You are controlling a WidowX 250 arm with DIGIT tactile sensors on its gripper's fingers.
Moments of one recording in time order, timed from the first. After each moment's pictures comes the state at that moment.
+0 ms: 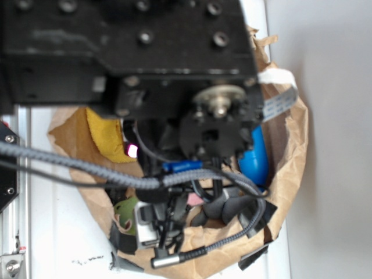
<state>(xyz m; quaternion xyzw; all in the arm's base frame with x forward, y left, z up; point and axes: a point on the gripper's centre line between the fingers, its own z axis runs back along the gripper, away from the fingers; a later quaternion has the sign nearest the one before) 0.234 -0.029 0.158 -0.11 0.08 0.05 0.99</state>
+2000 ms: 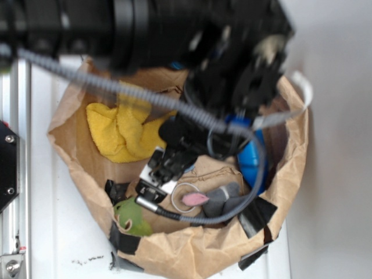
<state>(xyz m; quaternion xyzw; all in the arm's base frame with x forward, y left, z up) 0.260 -0.006 0.099 -0.14 0.06 -0.29 0.95</state>
